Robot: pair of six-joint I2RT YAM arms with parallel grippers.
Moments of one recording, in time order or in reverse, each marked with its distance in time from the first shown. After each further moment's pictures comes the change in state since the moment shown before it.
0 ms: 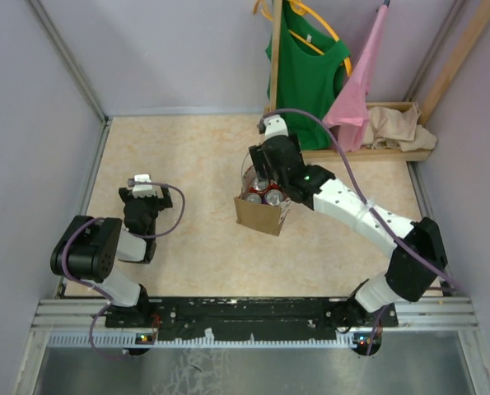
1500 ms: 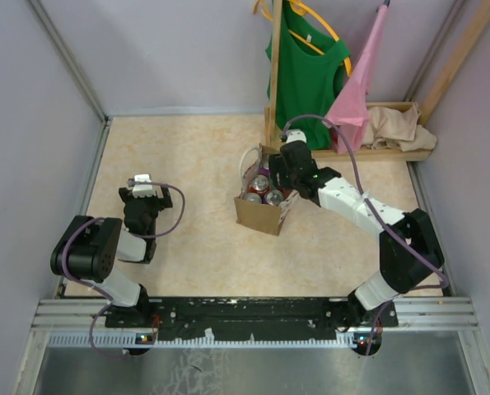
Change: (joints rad) left arm 0.000 0.000 0.000 0.000 0.000 0.000; right arm -0.179 0.067 -0.148 0.025 -0.252 0.185
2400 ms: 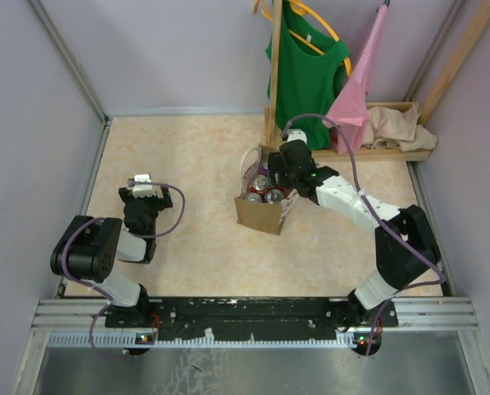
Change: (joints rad) left arm 0.000 0.000 0.000 0.000 0.000 0.000; right arm -0.016 0.014 -0.008 0.028 0.002 0.051
